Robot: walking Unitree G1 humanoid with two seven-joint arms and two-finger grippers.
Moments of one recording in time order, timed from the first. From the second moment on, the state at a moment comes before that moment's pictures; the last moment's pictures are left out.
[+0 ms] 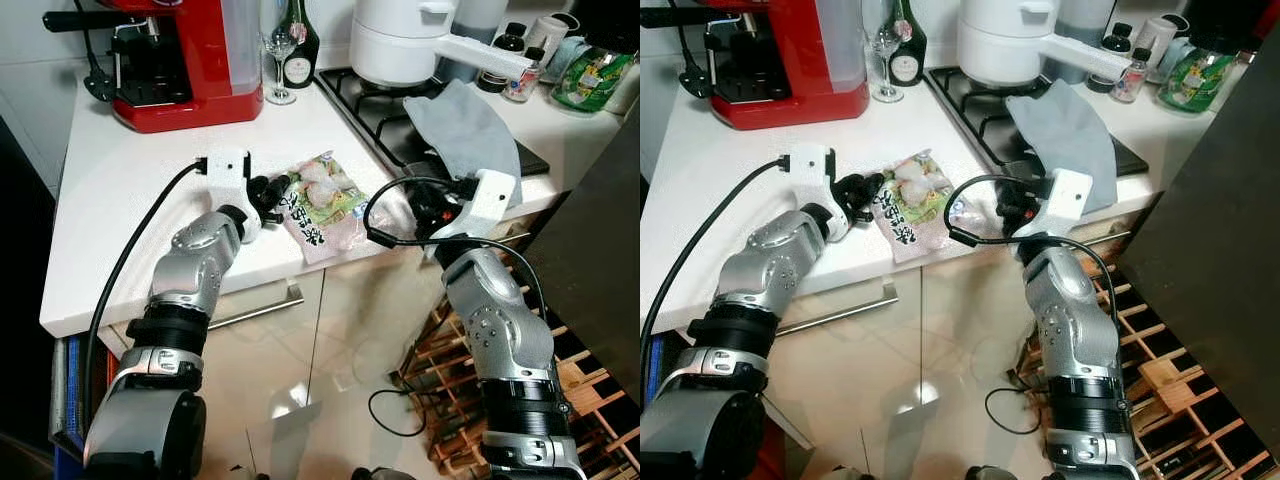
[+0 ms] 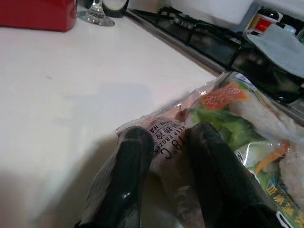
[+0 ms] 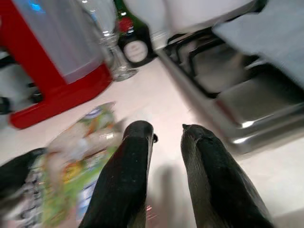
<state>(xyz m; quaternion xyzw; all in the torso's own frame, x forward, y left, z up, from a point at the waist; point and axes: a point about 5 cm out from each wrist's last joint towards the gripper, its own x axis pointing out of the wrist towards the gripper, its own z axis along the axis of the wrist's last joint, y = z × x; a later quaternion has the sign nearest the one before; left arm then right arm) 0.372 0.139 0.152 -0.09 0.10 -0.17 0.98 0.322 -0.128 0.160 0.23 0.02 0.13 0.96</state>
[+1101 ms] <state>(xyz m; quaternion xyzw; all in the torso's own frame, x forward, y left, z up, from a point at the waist) 0.371 0.141 0.144 -0.12 0.12 -0.17 0.97 0.320 -0.140 0.141 0.16 0.10 0.17 0.97</state>
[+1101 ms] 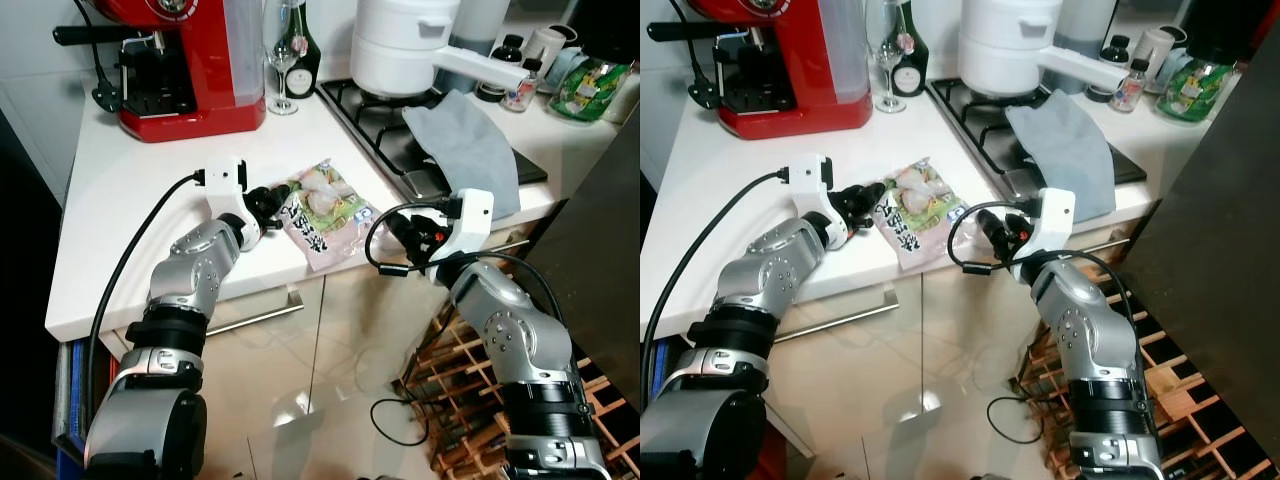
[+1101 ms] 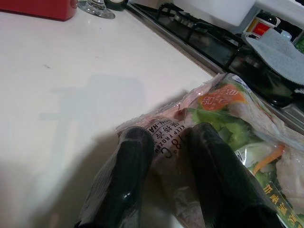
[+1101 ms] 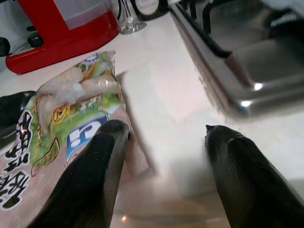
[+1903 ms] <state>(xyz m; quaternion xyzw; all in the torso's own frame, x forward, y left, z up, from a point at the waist) 0.371 0.139 0.147 -0.10 0.11 -0.18 0.97 0.319 -0.111 0.138 0.21 0.11 0.22 0.95</state>
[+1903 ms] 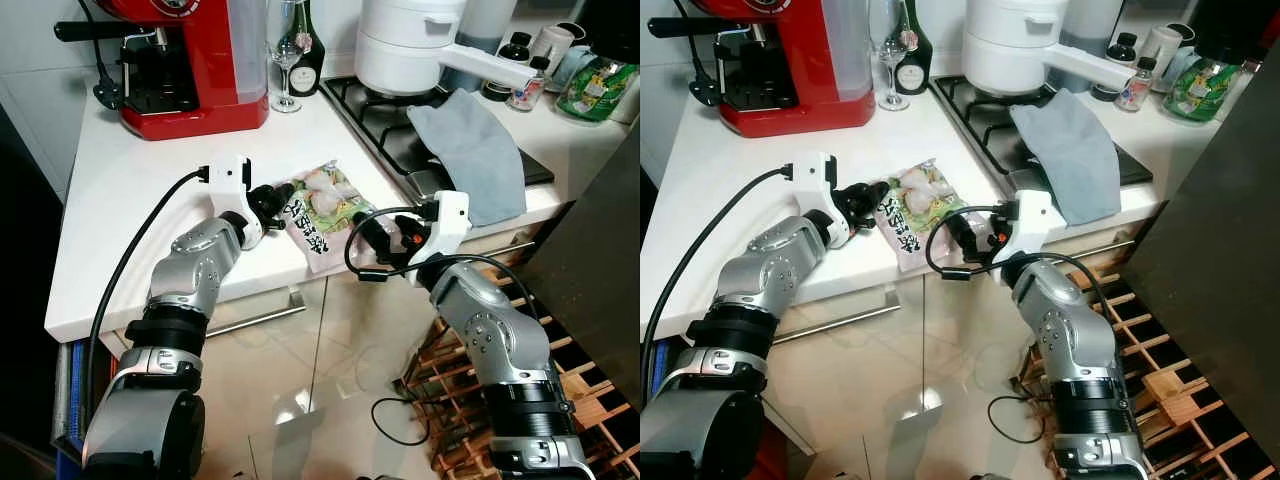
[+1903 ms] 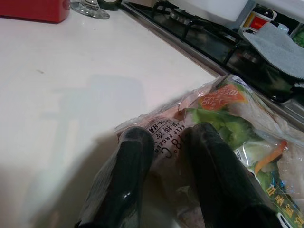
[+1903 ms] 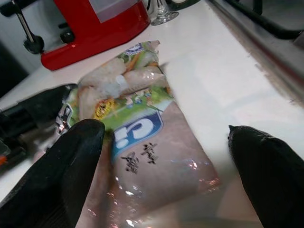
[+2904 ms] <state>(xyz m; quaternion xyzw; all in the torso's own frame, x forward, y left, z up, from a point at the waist) 0.372 0.144 0.149 -0.10 0.11 -0.18 0.97 0.327 -0.066 0.144 0.29 0.14 0.28 0.90</state>
